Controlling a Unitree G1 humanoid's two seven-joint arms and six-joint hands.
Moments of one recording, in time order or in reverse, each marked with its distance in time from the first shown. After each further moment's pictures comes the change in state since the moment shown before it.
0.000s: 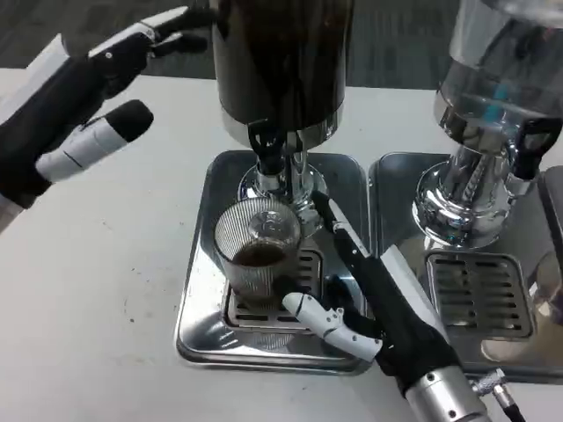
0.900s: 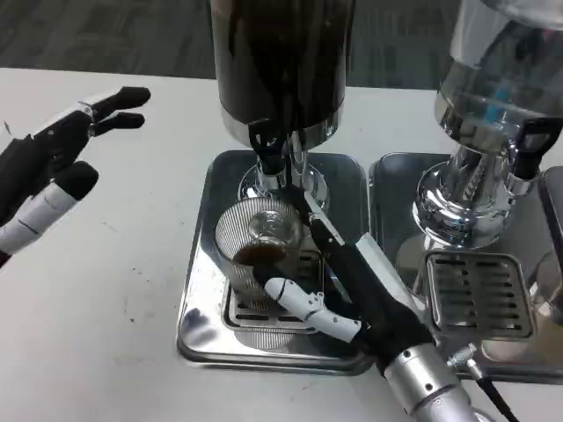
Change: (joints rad) left arm 0.226 0.014 0.073 -0.020 -0.002 0.010 0.059; right arm -0.140 0.019 0.014 0.175 0.040 -0.034 0.020
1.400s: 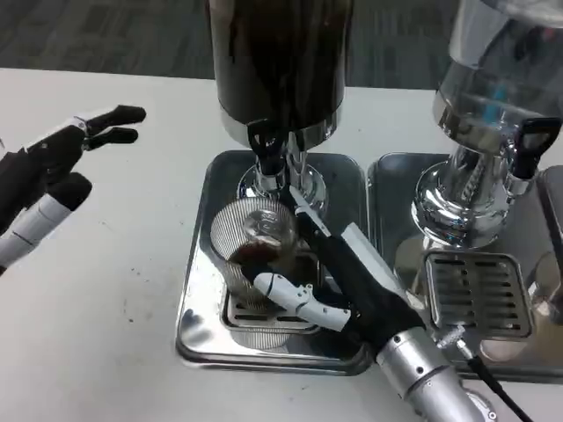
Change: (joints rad) left arm 0.035 0.002 0.005 -0.002 -0.004 0.002 0.006; right arm -0.077 -0.010 0.012 0.061 -0.008 -0.004 0.036
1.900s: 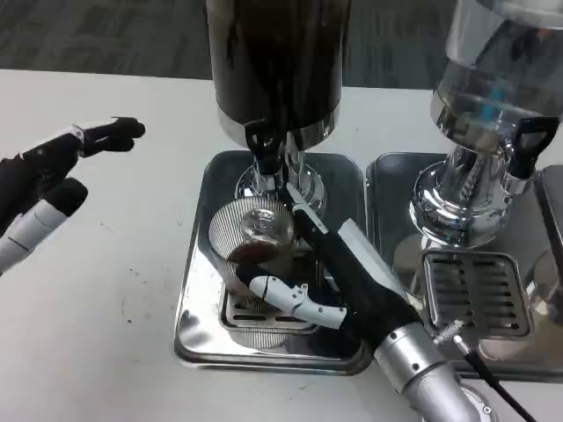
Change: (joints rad) left arm 0.018 0.009 0.003 0.000 -0.001 0.000 0.000; right arm -0.024 -0.005 0.012 0.028 -0.048 -0.006 -0.023
